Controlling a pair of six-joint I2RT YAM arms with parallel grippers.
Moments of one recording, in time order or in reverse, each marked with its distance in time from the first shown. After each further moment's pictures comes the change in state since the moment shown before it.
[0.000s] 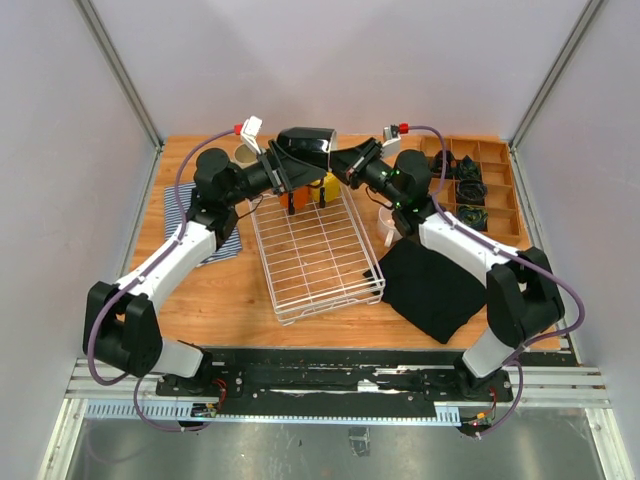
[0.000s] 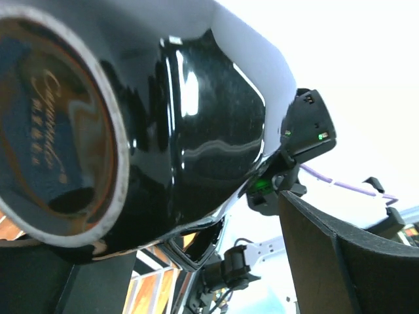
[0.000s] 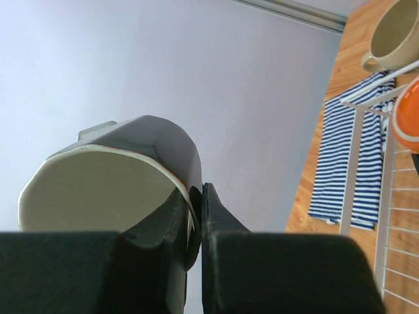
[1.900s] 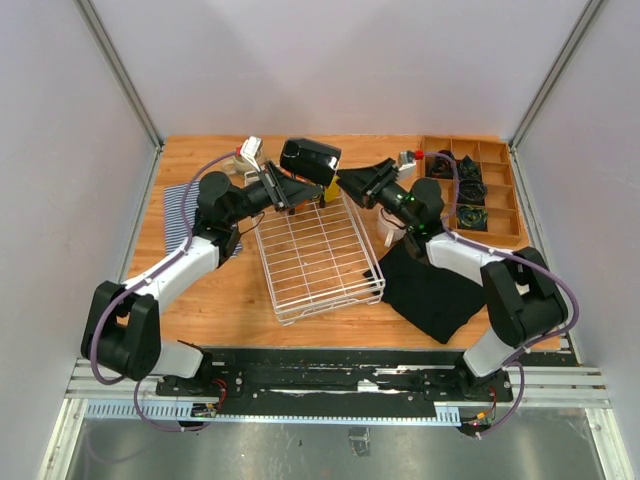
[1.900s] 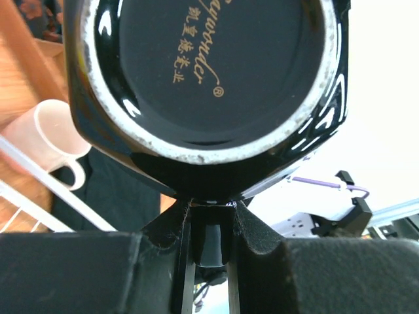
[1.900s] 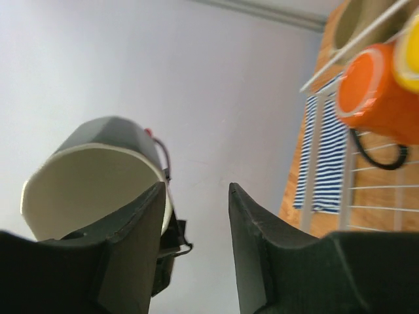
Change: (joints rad) left arm -0.008 -0.003 -0.188 0.288 -0.010 -0.216; right arm -0.055 0.015 -0.244 0.317 -0.029 0.074
